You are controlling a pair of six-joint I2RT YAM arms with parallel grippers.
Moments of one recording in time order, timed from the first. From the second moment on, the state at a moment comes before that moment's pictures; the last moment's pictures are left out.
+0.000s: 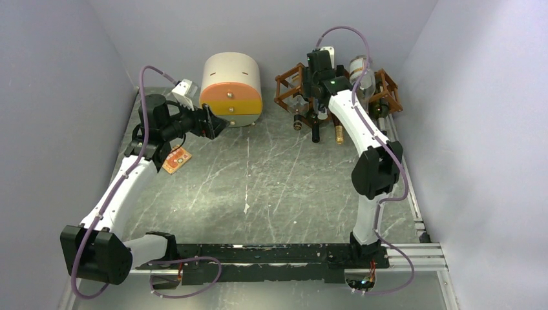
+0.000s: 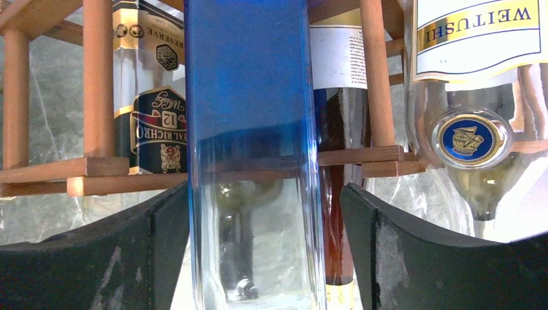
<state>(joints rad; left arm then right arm) -0.19 1.18 1.02 -0.08 0.57 -0.20 0.35 1.95 1.94 -0.65 0.49 0.11</state>
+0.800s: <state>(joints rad) -0.19 1.18 1.02 -0.08 0.57 -0.20 0.35 2.04 2.04 -0.73 0.53 0.11</state>
